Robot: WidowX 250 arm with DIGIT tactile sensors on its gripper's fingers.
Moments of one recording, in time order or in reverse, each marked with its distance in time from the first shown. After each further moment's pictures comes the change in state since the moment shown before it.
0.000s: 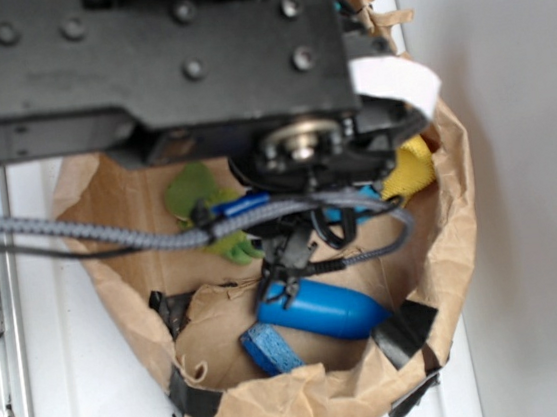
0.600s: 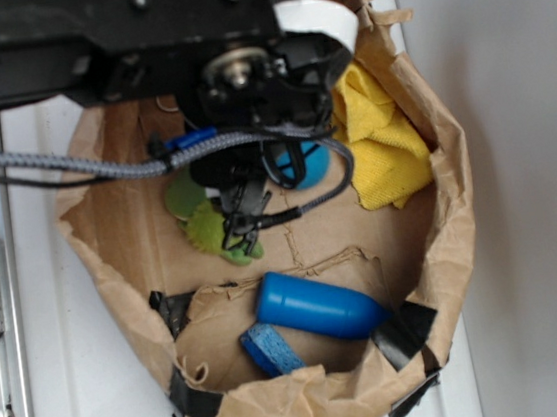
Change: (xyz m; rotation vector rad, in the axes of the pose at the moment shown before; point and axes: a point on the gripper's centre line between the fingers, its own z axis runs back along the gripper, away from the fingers) arm -0.015 0.015 -0.006 -0.069 0.018 0.056
